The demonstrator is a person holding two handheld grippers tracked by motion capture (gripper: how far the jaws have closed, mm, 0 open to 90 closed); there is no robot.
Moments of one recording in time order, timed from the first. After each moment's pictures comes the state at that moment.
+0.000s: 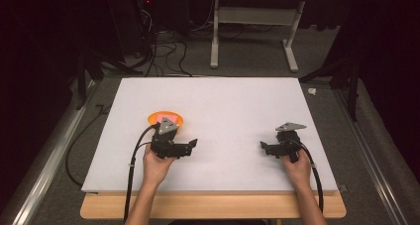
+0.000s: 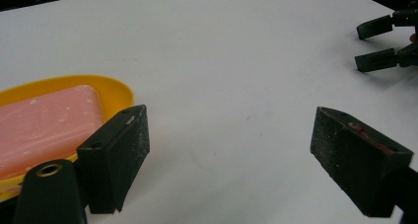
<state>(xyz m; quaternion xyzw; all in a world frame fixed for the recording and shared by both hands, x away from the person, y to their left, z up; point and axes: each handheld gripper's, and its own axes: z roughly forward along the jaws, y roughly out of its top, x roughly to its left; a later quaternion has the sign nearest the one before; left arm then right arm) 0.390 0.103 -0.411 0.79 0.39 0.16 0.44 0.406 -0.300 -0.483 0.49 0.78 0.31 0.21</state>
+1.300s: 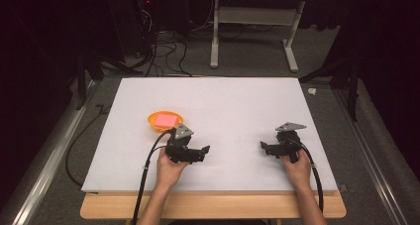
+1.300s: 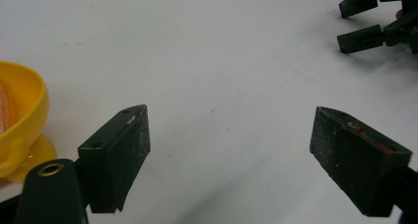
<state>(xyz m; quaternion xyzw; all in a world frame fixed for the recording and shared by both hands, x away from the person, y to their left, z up) 0.390 0.069 -0.437 0.81 0.37 0.13 0.43 0.406 -0.300 -0.483 0.49 0.78 0.31 0.21</state>
